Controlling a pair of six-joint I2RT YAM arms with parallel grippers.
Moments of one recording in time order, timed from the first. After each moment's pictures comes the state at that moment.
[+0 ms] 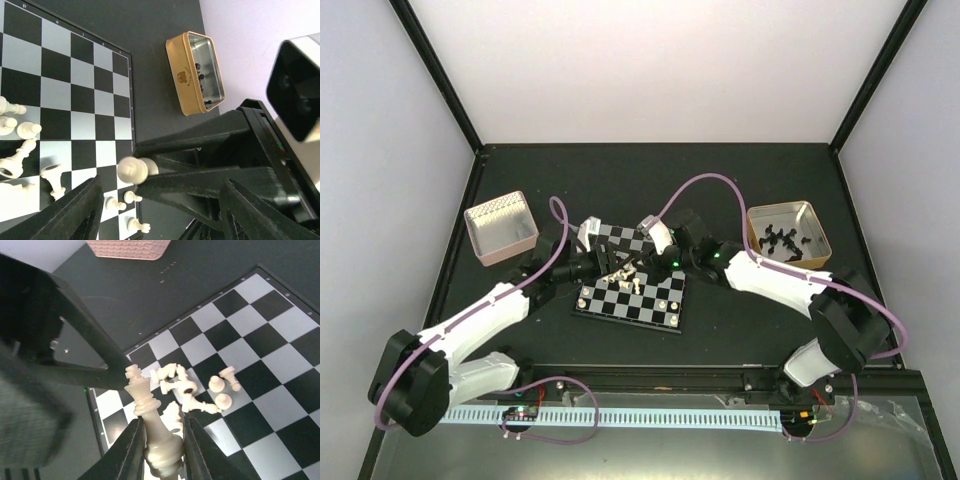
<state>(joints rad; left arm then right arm) -0.50 1.08 0.57 0.01 0.50 -0.89 0.78 1.53 0.93 -0.09 -0.35 0.16</state>
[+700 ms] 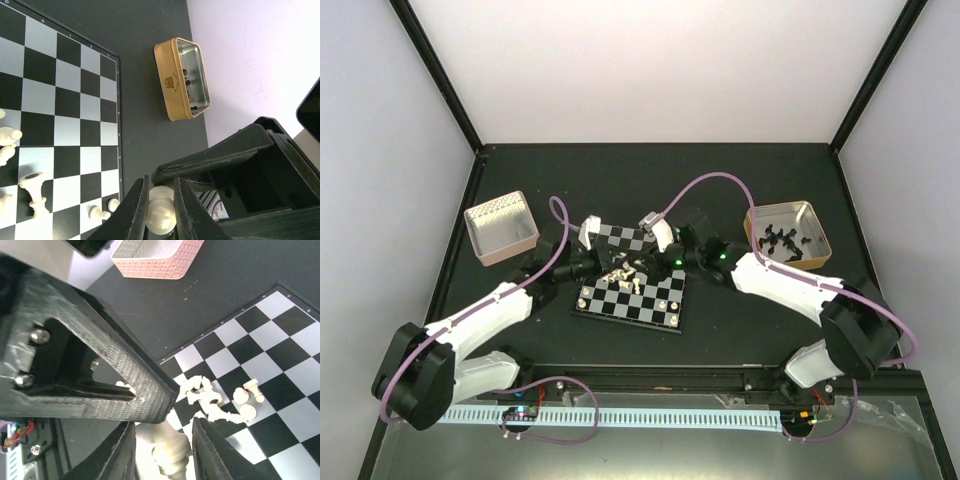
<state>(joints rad) -0.50 1.13 0.54 0.16 0.54 -0.98 0.78 1.48 0.92 -0.06 -0.44 0.22</state>
